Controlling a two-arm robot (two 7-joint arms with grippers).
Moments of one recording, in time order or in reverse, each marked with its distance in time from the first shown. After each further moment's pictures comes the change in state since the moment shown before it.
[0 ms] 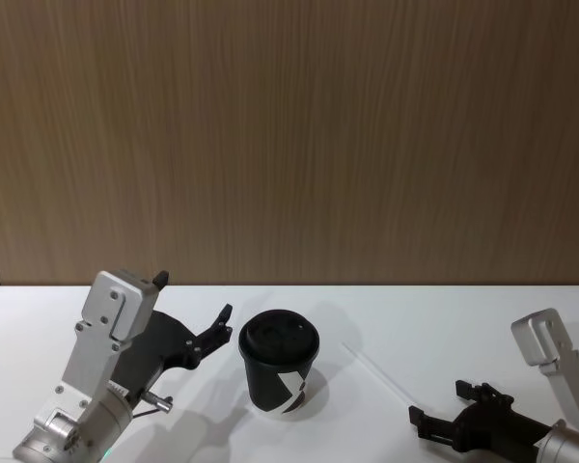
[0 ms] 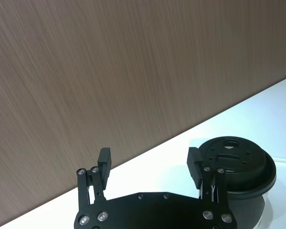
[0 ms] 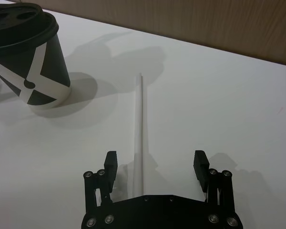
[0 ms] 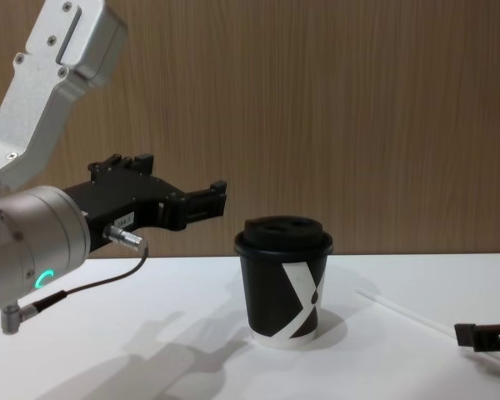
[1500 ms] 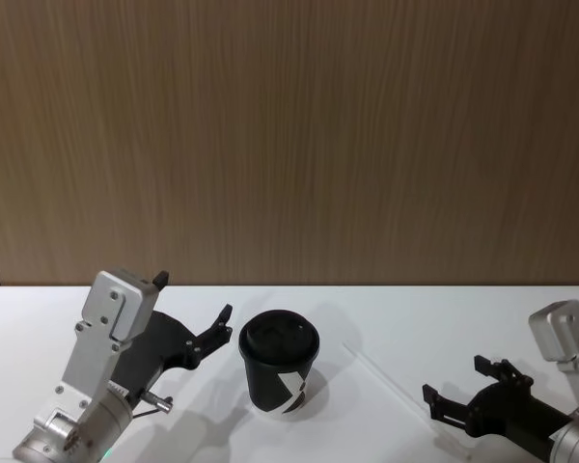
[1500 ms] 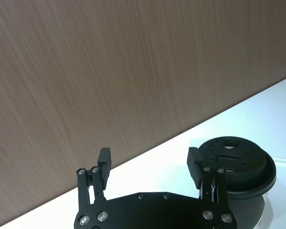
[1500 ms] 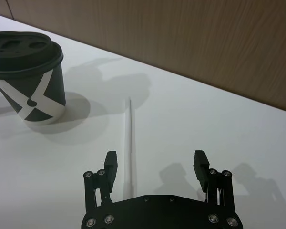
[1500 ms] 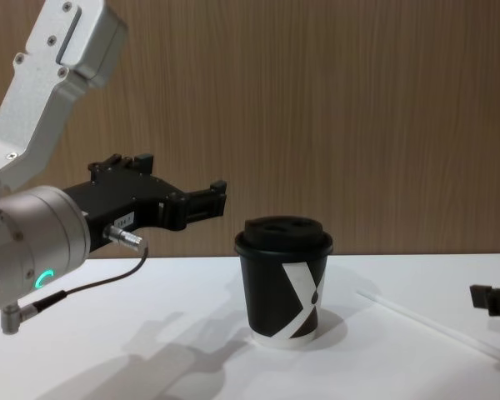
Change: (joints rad) left arm 0.000 0.000 0.000 0.000 0.000 0.000 0.000; right arm -0.077 0.000 0.055 -0.126 -0.074 -0.056 -0.071
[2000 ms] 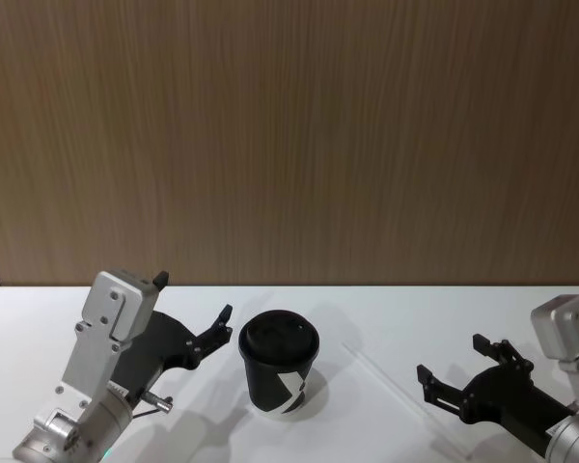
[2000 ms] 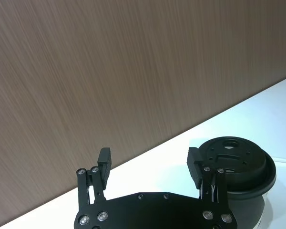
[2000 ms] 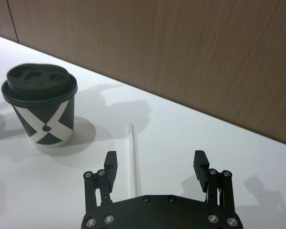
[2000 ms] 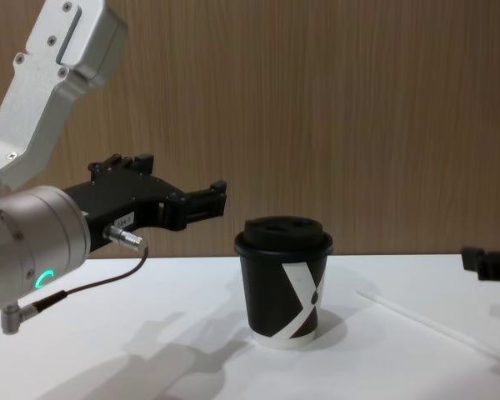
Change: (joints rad) left arm 0.000 0.000 0.000 0.000 0.000 0.000 0.000; right arm -0.056 -0.016 0.008 -0.108 -0.034 -0.058 -0.075
